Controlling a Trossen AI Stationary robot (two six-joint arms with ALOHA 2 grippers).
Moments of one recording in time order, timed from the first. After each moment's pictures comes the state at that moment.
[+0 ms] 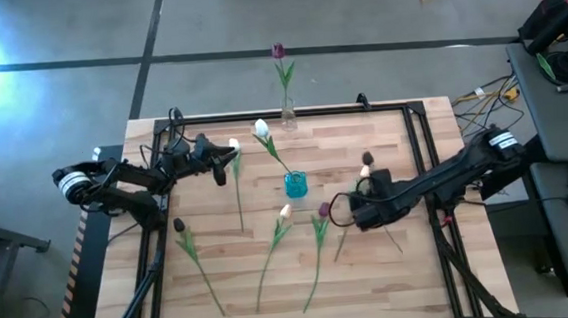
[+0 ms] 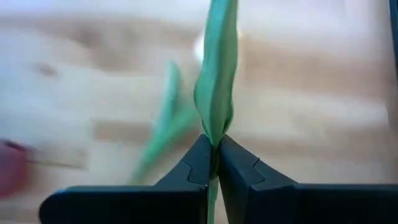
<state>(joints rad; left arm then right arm) 0.76 1.37 0.12 1.02 0.32 -0.06 0.29 1.51 0.89 -1.09 0.54 1.77</state>
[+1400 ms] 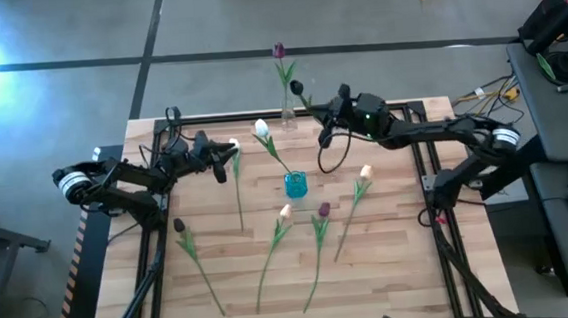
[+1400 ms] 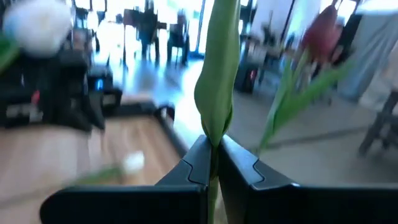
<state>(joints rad) 0.76 1.37 0.13 1.08 0.32 -0.07 -0.56 1.52 0.76 0.73 -0.09 -0.17</state>
